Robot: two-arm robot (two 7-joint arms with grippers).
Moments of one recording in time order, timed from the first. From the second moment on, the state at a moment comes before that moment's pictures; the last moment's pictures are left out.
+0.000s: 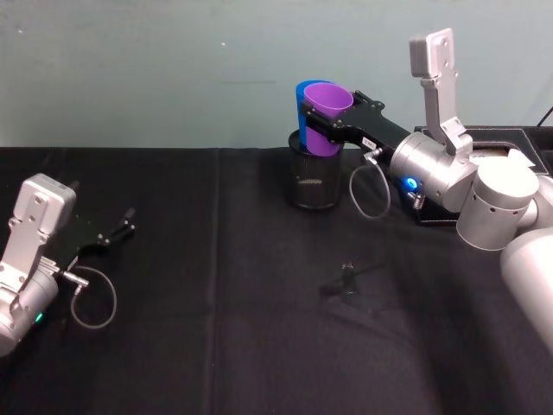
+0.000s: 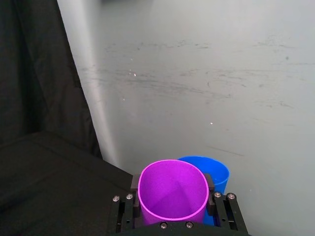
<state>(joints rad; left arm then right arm) -0.20 0.60 0.45 -1.41 -0.25 -0.12 0.03 0.67 0.20 -0.37 -0.98 0.37 0.00 0.47</state>
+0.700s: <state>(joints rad) -0.20 0.60 0.45 -1.41 -0.25 -0.12 0.03 0.67 0.20 -0.37 -0.98 0.37 0.00 0.47</state>
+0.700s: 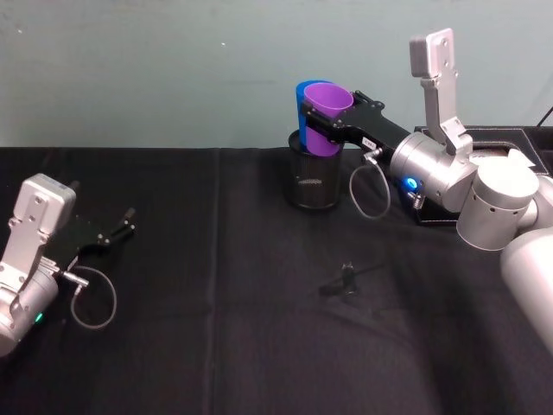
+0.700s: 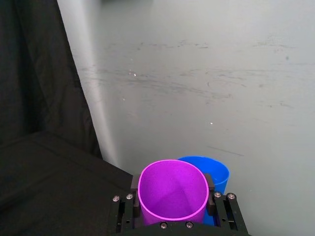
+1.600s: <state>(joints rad) -0.20 0.60 0.45 -1.41 -0.25 -0.12 0.03 0.67 0.20 -0.37 -0.98 0.37 0.00 0.47</state>
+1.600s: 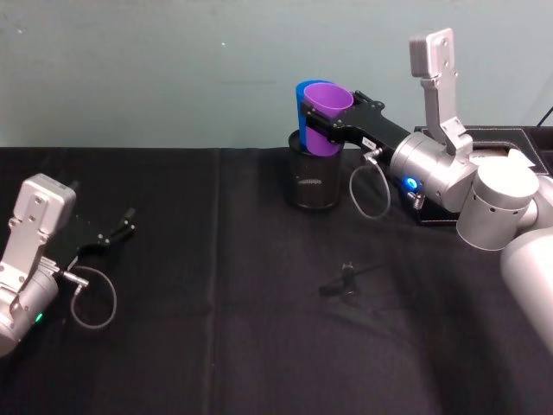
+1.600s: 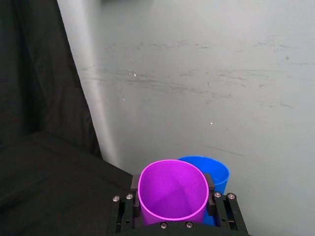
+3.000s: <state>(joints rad) -0.20 0.60 0.45 -1.41 -0.25 -0.12 0.03 0.25 0.39 -0.37 -1.53 0.42 0.04 0.41</state>
